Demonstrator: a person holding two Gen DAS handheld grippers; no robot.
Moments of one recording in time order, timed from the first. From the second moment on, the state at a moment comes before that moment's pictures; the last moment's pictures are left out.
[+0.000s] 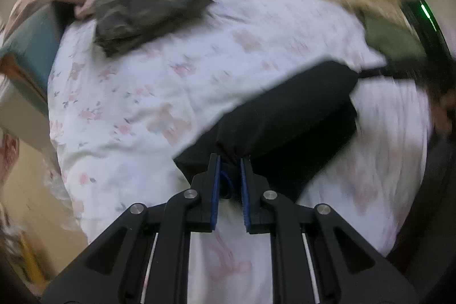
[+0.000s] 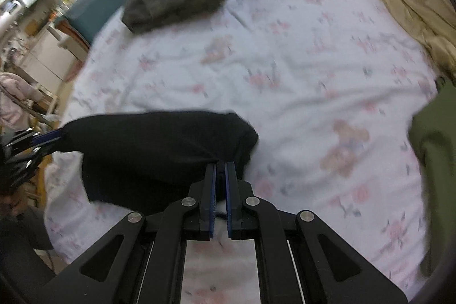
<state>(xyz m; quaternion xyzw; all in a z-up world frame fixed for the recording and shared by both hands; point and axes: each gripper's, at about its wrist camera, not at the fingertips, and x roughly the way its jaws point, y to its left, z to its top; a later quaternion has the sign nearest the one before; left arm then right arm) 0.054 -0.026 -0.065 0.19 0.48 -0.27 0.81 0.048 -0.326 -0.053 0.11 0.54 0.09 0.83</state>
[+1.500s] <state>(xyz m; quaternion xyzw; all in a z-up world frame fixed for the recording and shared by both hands) 0.097 -0.070 -0.106 0.07 0.56 -0.18 0.81 0.090 -0.300 -0.076 0.23 0.56 0.09 0.79</state>
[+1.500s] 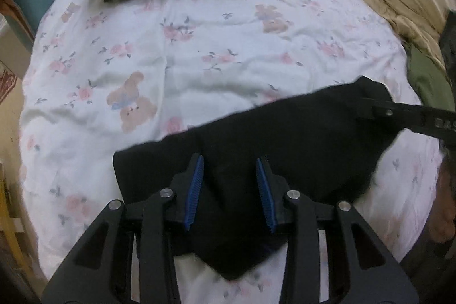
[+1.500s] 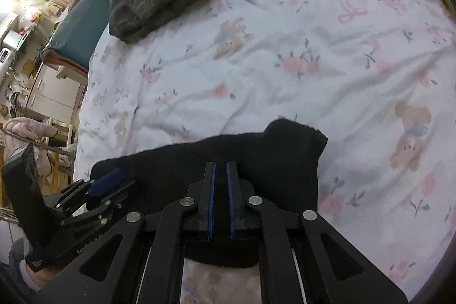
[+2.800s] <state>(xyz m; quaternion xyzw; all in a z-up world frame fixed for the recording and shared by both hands) 0.055 -0.081 -0.135 0.18 0.56 -0.19 0.78 0.021 -0.343 -0.079 0.40 0.52 0.06 0.75</state>
